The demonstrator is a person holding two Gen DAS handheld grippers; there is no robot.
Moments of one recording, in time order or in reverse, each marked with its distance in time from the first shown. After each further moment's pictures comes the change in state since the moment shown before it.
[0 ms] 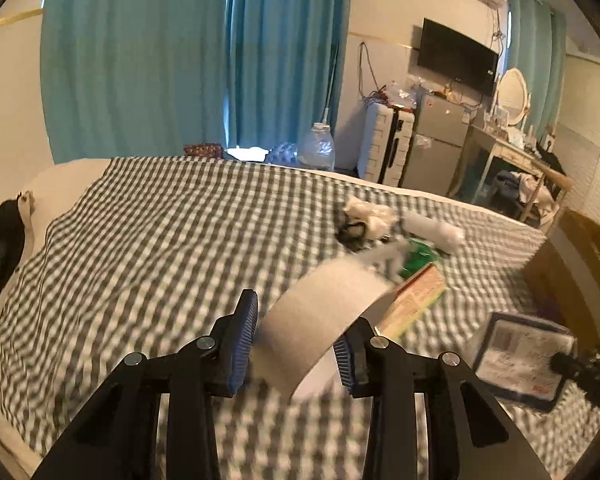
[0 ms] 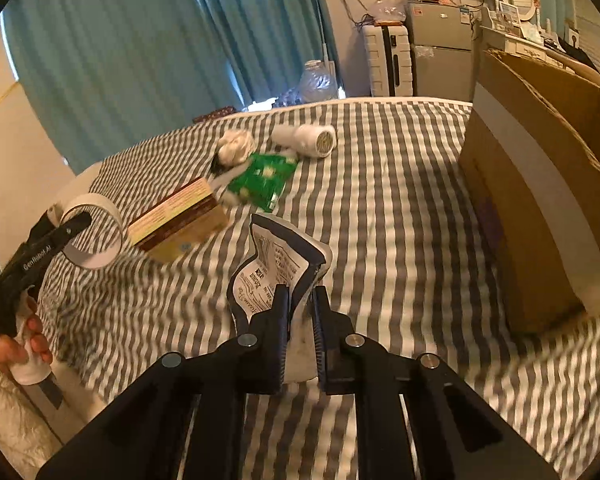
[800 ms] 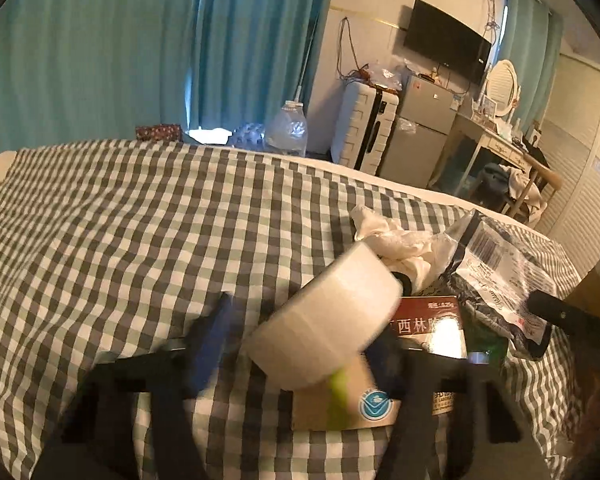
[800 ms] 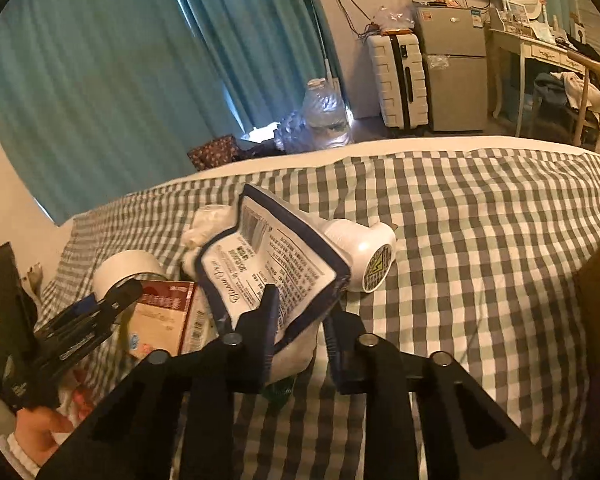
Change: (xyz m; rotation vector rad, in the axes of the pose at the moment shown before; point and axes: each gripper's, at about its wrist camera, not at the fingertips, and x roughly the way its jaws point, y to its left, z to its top) left arm 0.187 0.012 0.056 0.011 0.062 -0.124; right arm 0.142 0.013 0.118 0.056 -0.081 0.051
